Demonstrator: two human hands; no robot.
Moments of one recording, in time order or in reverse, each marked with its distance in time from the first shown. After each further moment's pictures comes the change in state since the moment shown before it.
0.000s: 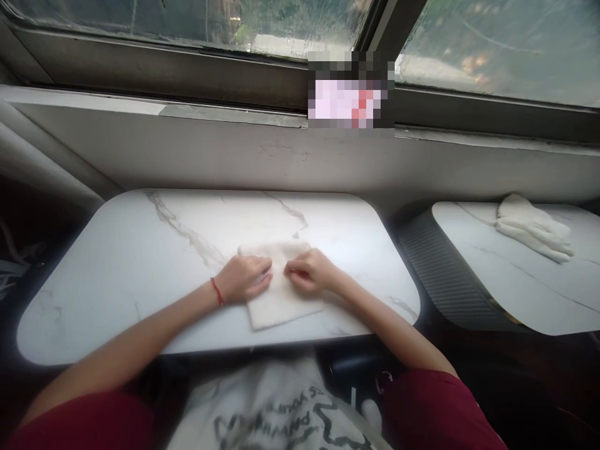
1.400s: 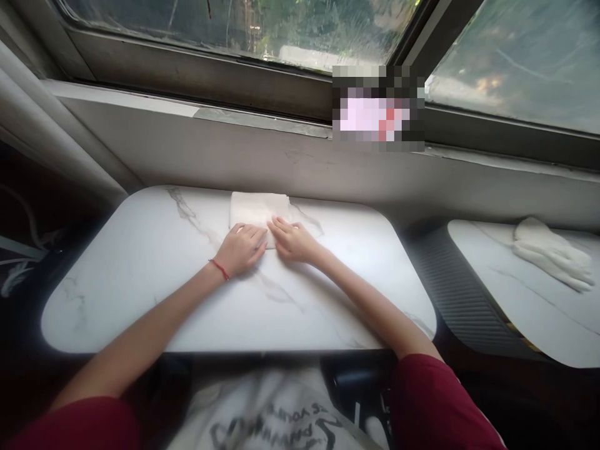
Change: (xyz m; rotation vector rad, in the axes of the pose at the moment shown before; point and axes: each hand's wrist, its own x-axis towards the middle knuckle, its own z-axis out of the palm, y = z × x) left_hand 0.002 -0.052 -0.020 0.171 0.109 -0.247; right_hand 0.098 0.028 0.024 -0.443 -0.287 0.214
